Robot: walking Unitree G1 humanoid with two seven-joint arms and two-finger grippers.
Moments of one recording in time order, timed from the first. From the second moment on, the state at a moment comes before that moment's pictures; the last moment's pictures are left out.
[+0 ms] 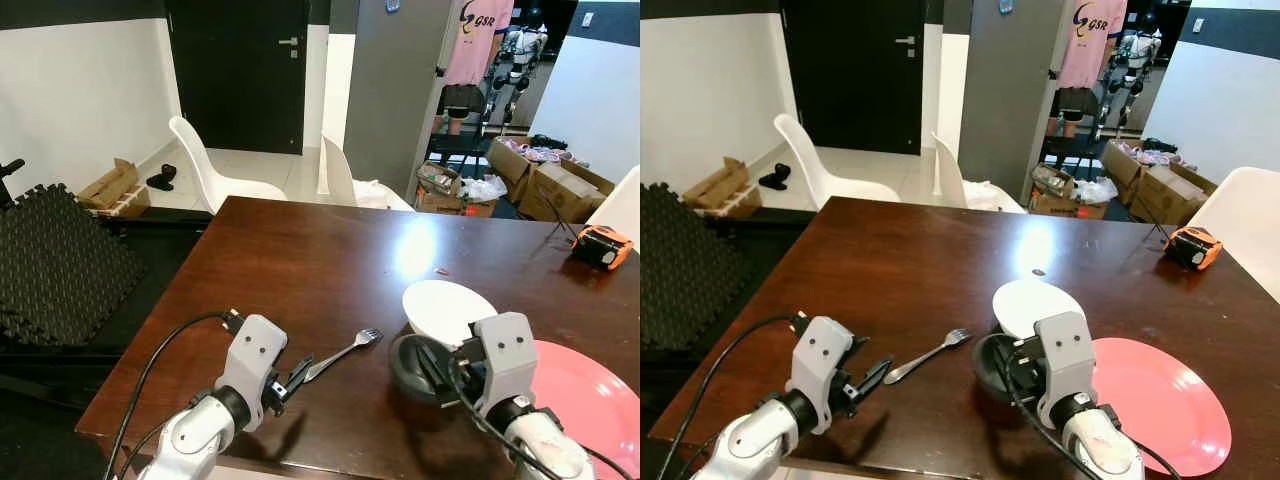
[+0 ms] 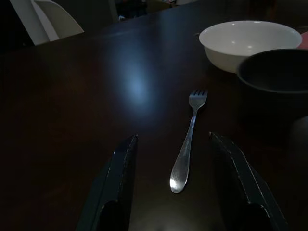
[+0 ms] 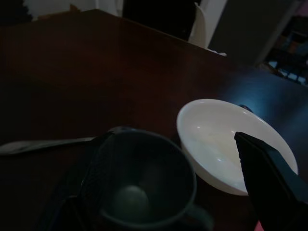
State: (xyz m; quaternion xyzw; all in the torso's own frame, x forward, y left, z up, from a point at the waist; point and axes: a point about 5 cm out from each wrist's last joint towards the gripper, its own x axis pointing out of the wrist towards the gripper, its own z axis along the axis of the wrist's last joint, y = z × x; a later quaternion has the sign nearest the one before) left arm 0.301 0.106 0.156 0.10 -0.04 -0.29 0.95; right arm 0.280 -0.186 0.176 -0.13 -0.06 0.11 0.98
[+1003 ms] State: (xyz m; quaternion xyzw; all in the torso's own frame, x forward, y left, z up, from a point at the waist) left arm 0.298 0.105 0.148 0.10 -0.03 -0.29 0.95; right arm 0.247 -0.213 0.125 -0.12 -0.01 0.04 0.99
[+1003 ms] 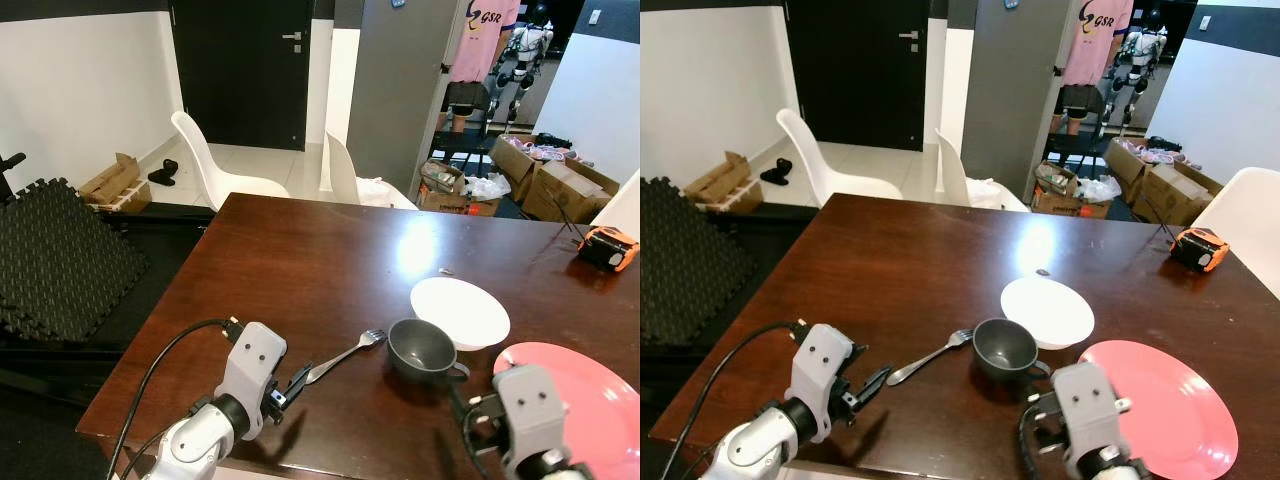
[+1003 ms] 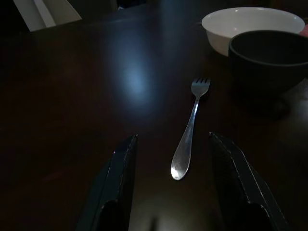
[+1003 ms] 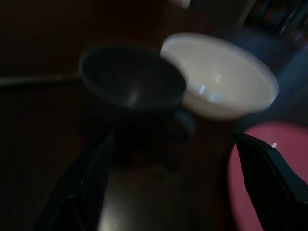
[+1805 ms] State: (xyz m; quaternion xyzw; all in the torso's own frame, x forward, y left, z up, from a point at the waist) left arm 0.298 0.110 0.147 0.11 -0.03 -0.29 0.95; right arm 0.288 -0.260 0.114 -0.07 0.03 0.09 0.99
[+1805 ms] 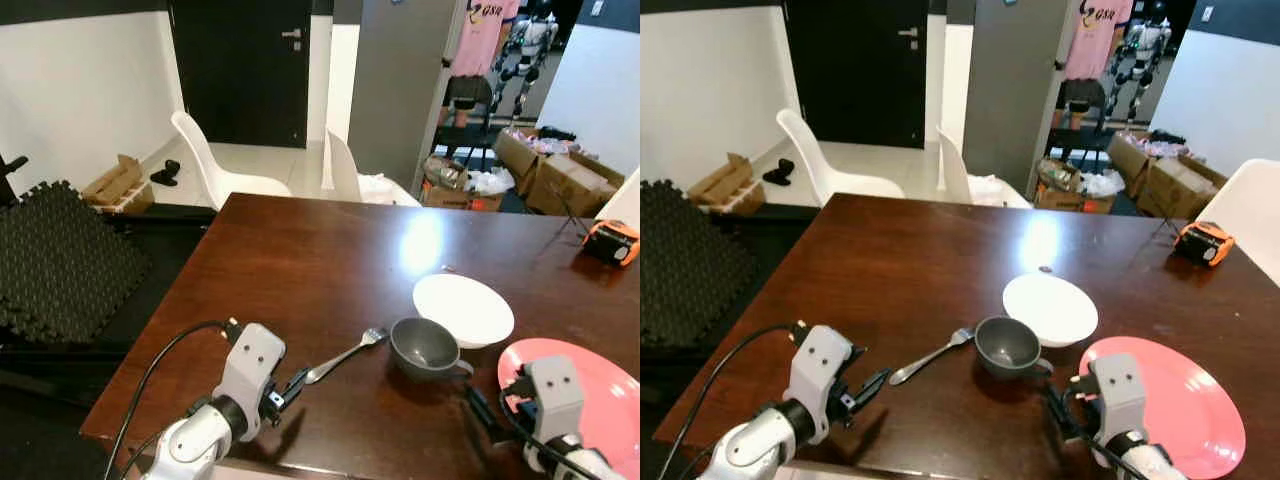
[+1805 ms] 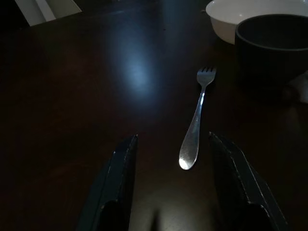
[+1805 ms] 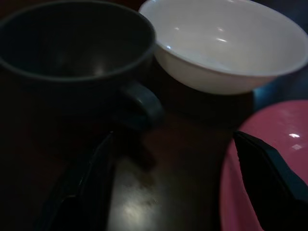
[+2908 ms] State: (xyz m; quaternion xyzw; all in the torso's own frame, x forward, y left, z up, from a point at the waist) left arm 0.297 0.113 0.145 0.12 -0.02 -0.28 0.95; right arm 0.306 -0.242 0.123 -0.09 0.02 0.24 0.97
